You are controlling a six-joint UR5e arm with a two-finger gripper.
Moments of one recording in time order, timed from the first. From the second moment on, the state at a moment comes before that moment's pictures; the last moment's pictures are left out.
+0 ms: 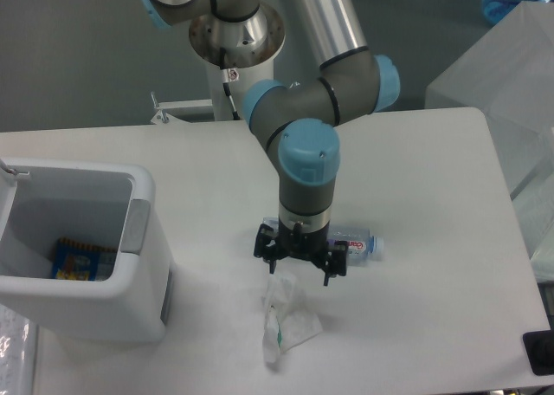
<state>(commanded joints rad) 2.38 -2.03 -1.66 -0.85 1.47 0.67</state>
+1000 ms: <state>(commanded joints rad) 2.37 -2.10 -1.66 -0.80 1.48 0.66</state>
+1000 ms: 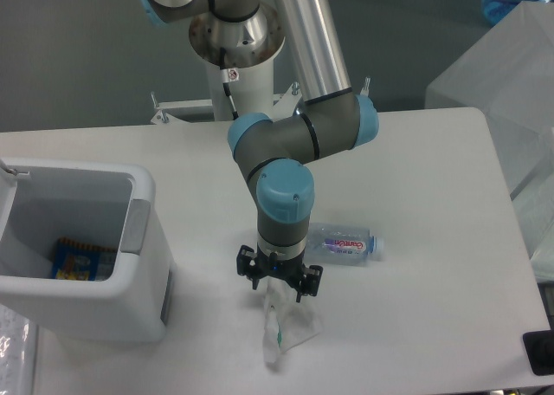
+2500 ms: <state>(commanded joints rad) 2.46 -1.78 -1.43 -0.82 1.11 0.28</state>
